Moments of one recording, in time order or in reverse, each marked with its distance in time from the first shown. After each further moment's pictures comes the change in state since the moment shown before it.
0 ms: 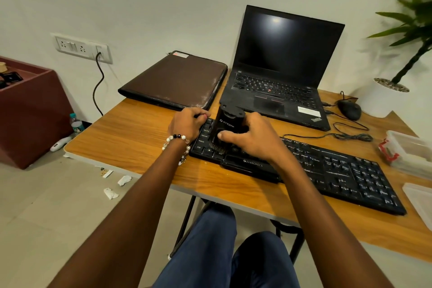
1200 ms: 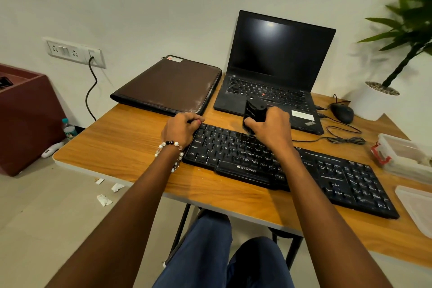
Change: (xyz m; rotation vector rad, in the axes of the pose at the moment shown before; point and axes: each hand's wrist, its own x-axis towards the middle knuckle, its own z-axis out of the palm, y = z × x) left_hand 0.005 -0.006 0.004 -0.040 -0.014 -0.002; right_hand 0.037 0.041 -0.022 -0.146 0.423 0.172
